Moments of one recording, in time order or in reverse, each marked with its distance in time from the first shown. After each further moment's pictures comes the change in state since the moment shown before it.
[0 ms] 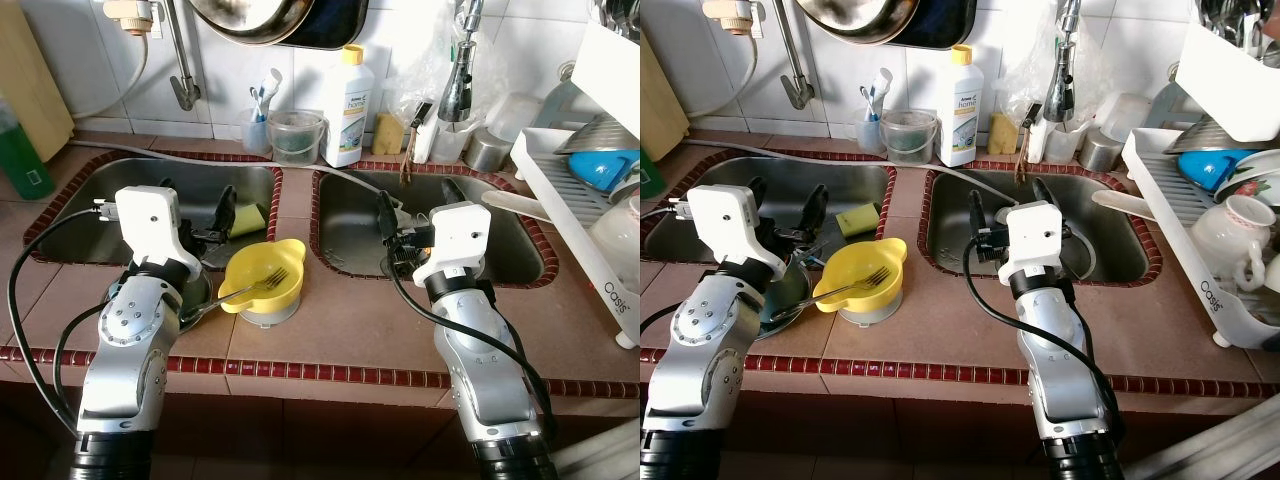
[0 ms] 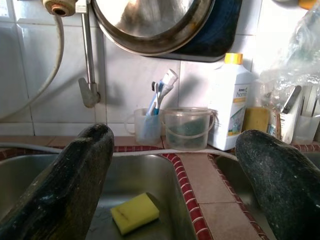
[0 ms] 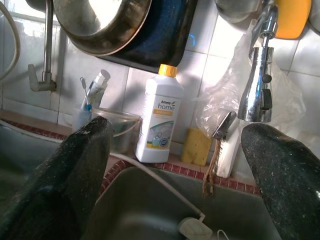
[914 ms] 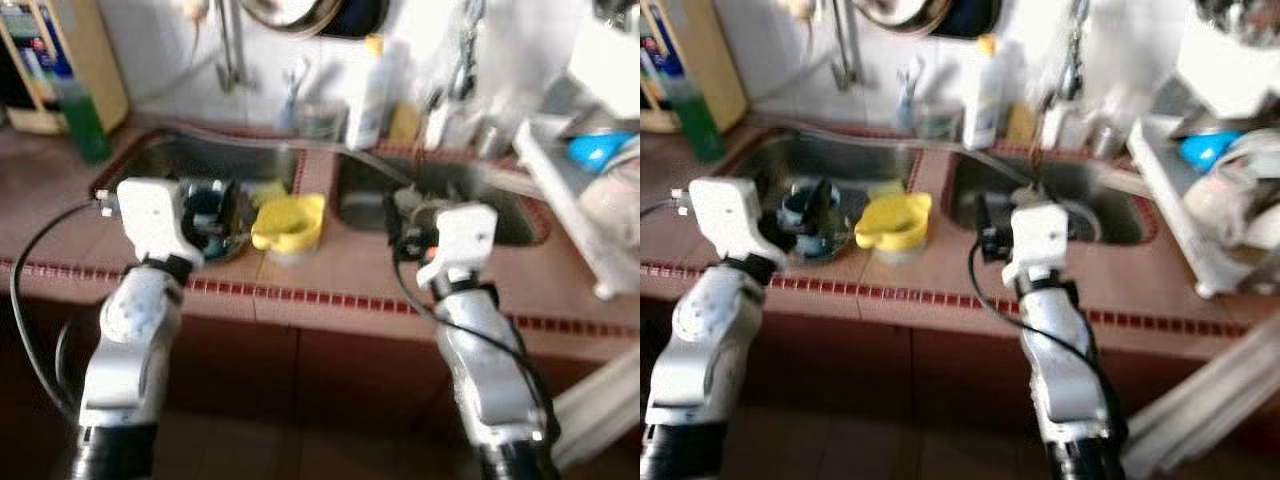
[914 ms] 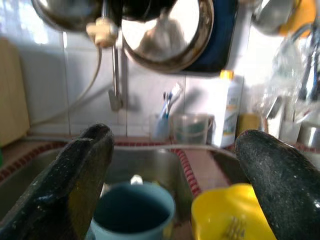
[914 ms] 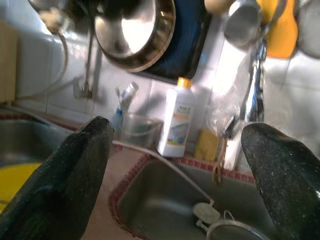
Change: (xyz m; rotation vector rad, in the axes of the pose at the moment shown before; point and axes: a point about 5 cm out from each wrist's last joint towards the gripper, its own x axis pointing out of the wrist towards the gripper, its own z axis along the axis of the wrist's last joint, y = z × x) left arm 0.006 0.001 0.005 -0.003 -0.023 -0.003; right arm -0.001 0.001 -0.001 0.006 -0.001 -0.001
